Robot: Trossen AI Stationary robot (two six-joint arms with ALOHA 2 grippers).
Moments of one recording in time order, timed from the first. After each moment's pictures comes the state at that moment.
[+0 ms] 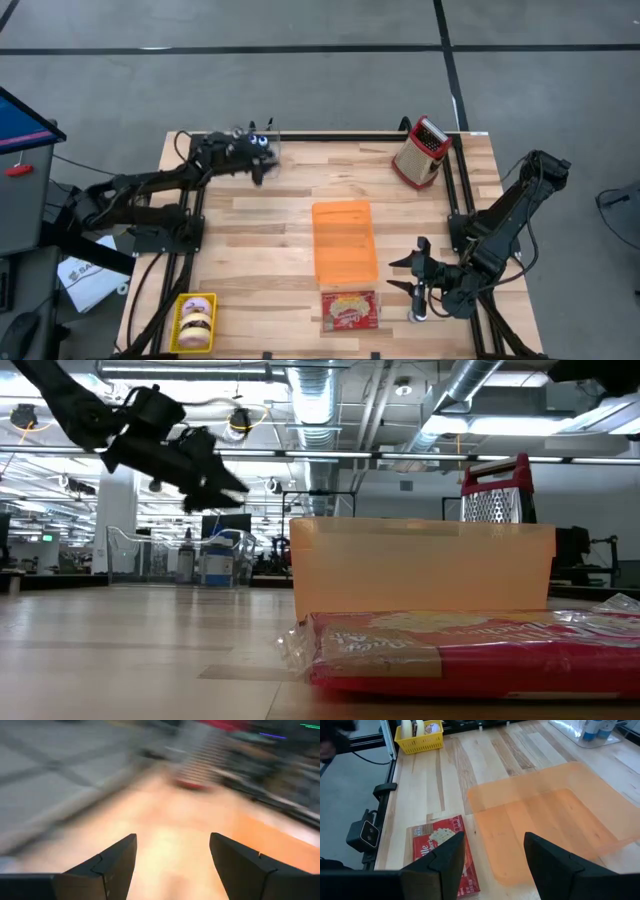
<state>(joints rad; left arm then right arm) 0.74 1.16 0.41 0.45 0.35 -0.16 0.91 1.26 0.85 -0.44 0.86 0.84</state>
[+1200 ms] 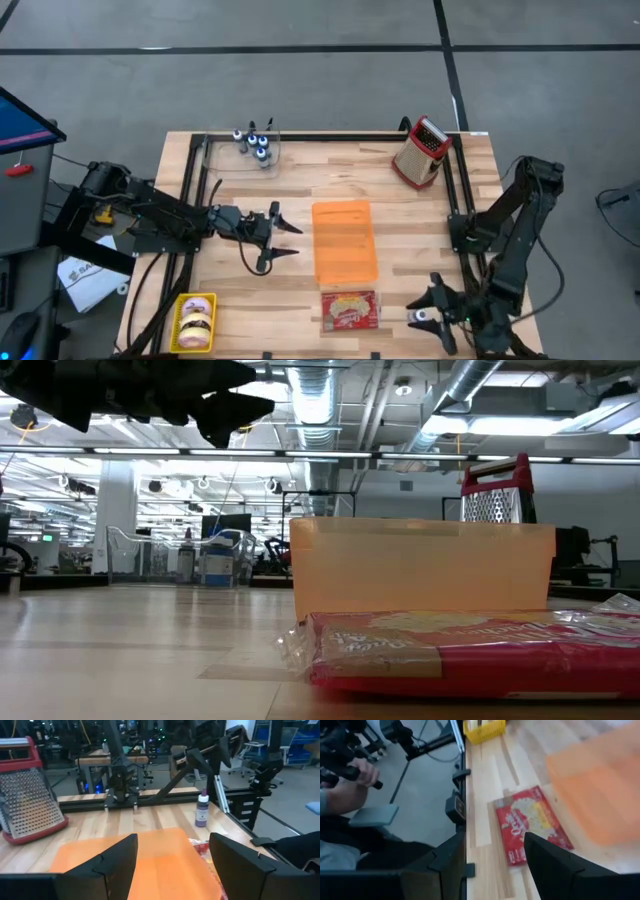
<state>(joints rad) -0.23 1.27 0.41 0.80 -0.08 0.02 1.19 1.36 0.85 -0.28 0.87 1.09</state>
